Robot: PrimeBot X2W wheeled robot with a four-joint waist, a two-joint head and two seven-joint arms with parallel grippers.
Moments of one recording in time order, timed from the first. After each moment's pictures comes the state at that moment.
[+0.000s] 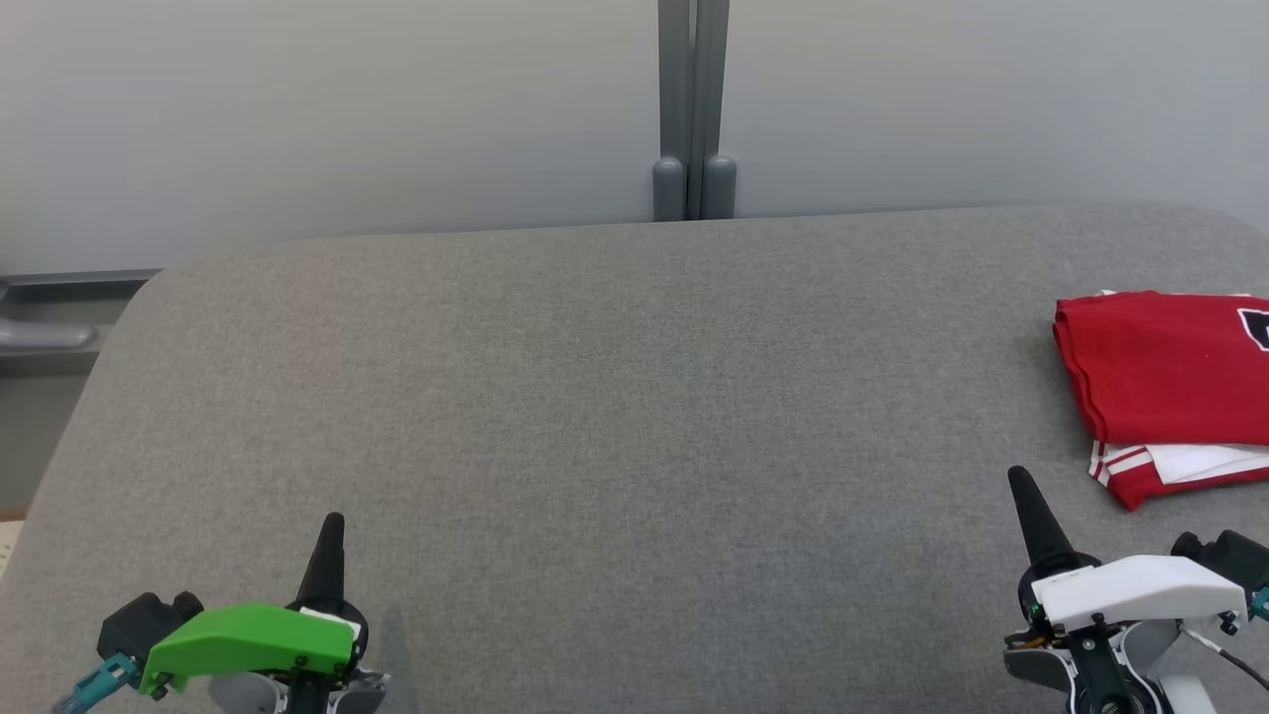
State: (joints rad) left arm -0.05 0.10 -0.09 0.26 -1.24 0.01 -0.01; right arm -0.03 -0.05 -0.07 0.21 1.12 0.13 0.03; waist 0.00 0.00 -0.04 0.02
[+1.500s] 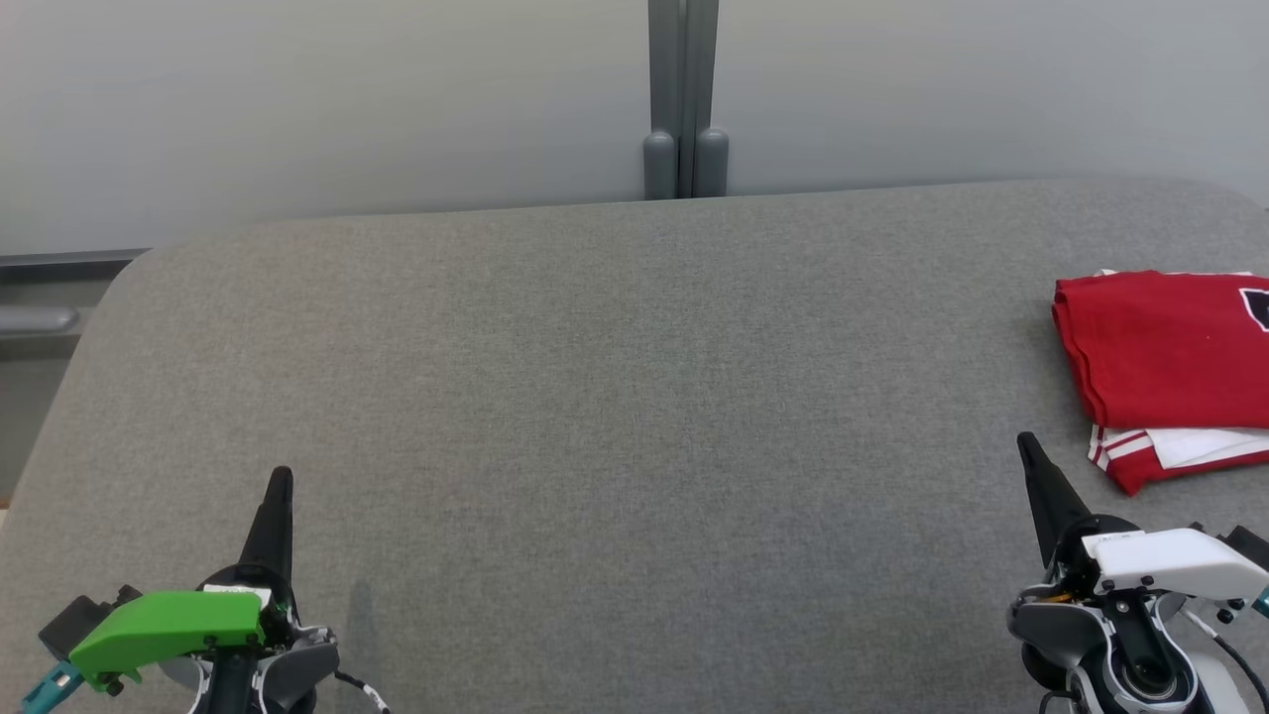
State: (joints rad) left arm -0.09 0.06 0.07 0.25 -1.53 -0.10 0.09; right arm -0.09 -0.05 -0.10 0.24 1.50 0.13 0.10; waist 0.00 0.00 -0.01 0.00
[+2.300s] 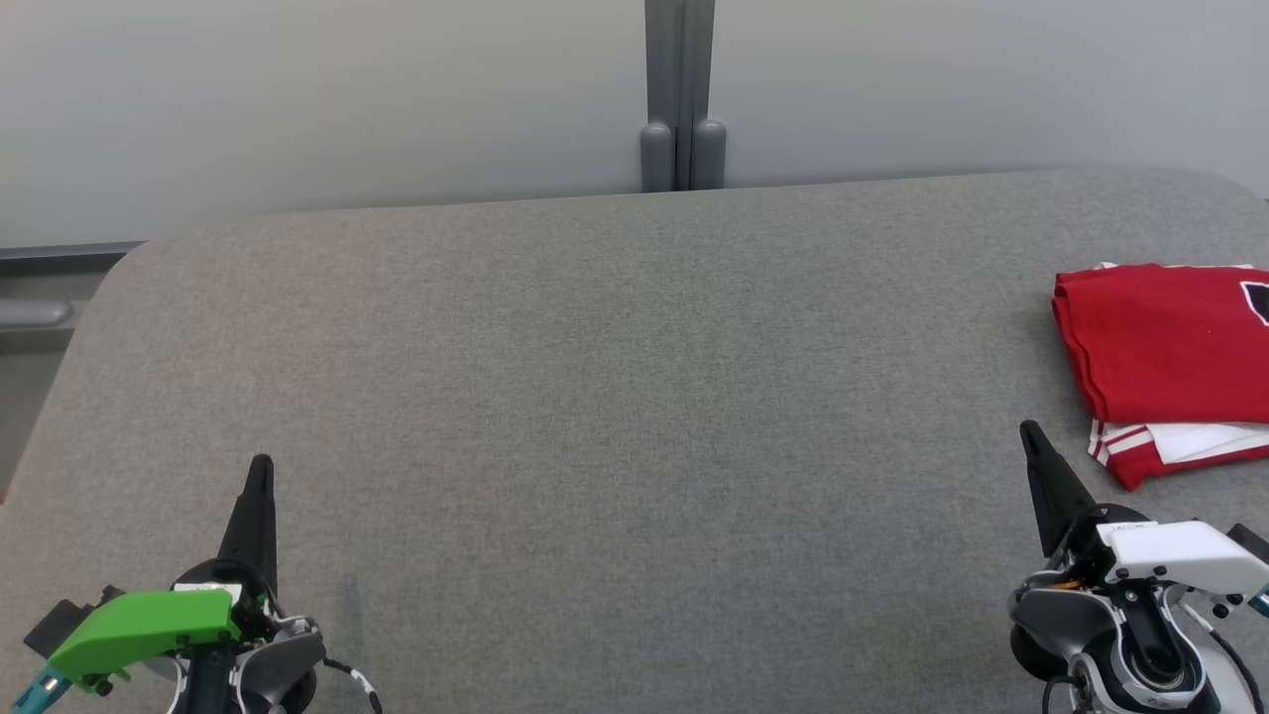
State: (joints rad) left arm -0.10 0.05 0.11 0.25 -1.61 -0.13 0.11; right arm -0.11 -0.05 -0.11 0.24 1.61 0.13 0.11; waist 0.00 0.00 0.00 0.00
